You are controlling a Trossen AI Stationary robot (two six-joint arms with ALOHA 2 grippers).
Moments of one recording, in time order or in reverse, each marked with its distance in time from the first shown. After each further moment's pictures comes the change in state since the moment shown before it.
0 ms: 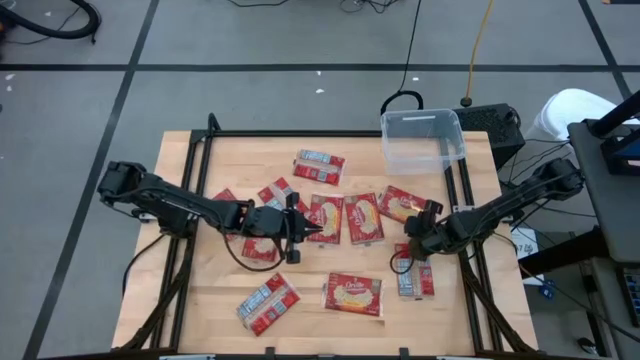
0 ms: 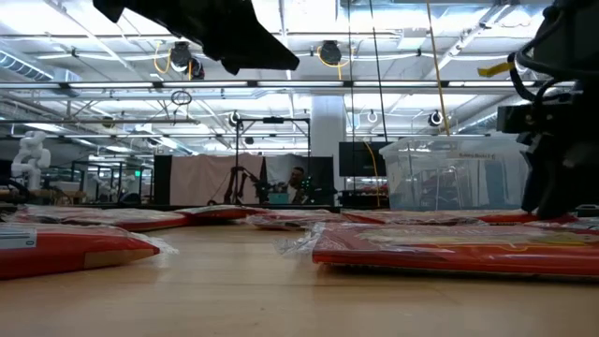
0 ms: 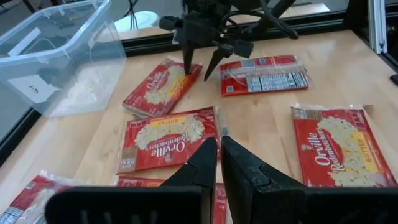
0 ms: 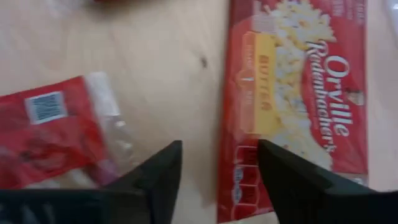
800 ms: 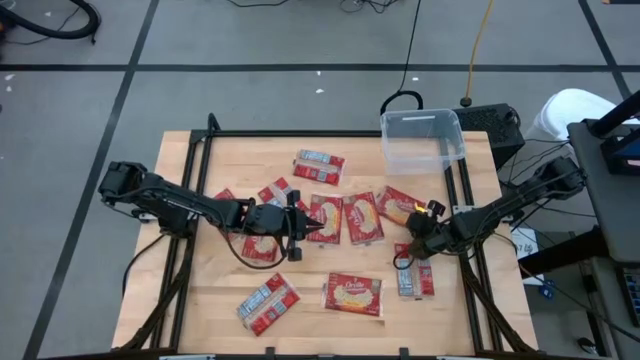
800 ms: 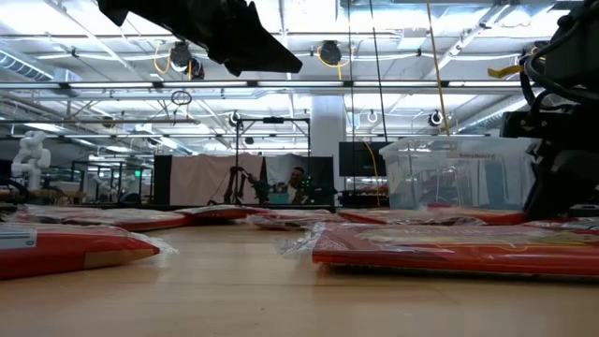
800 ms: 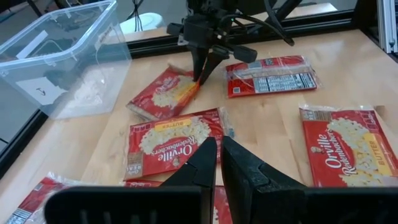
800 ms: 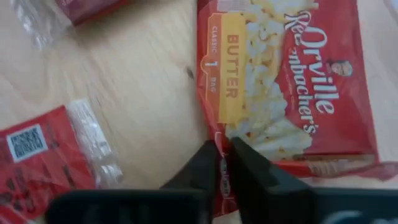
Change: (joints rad) left arm 0.019 0.007 0.000 0.019 0.000 0.022; right arm 0.008 0.000 -0.151 0.160 0.009 0.162
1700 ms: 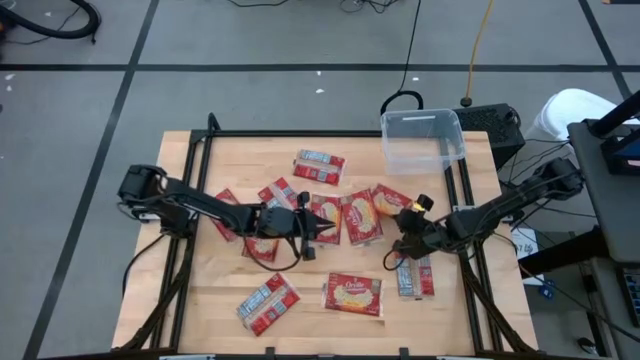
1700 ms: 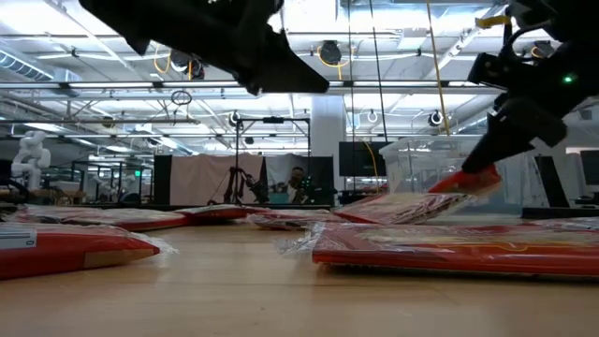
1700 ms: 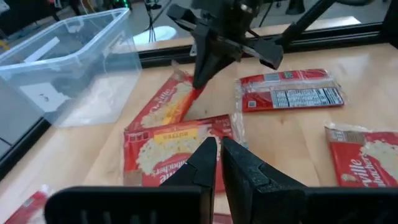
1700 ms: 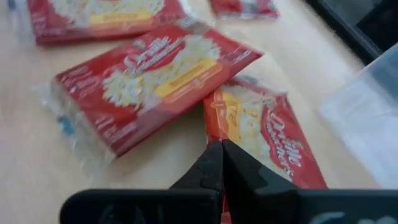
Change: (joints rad) left arm 0.019 0.188 -0.001 0.287 -0.037 0.019; right arm -0.025 -0.001 0.218 0.090 0.278 -0.187
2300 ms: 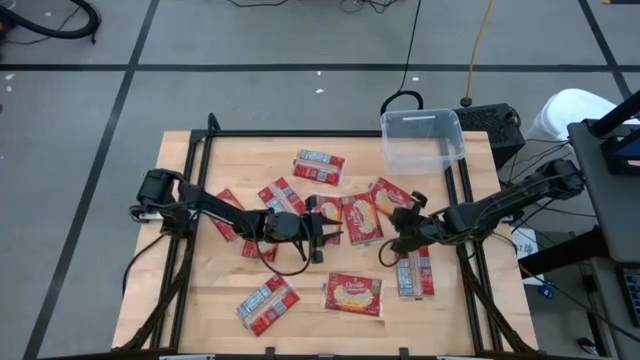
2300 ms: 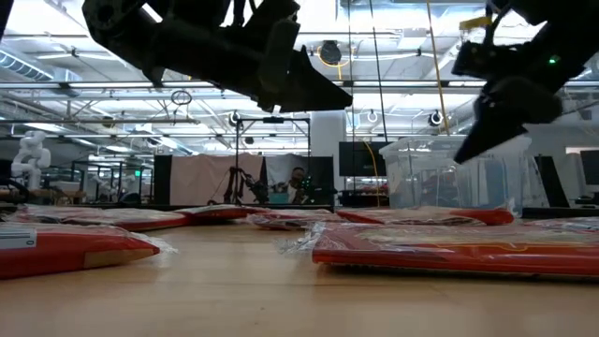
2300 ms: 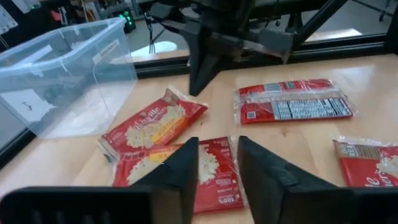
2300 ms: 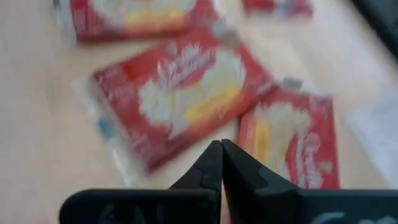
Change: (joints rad) left arm 0.000 0.128 0.001 0.192 -0.001 0.006; right arm -0.061 -0.001 0.082 -0.076 -0.183 -0.111
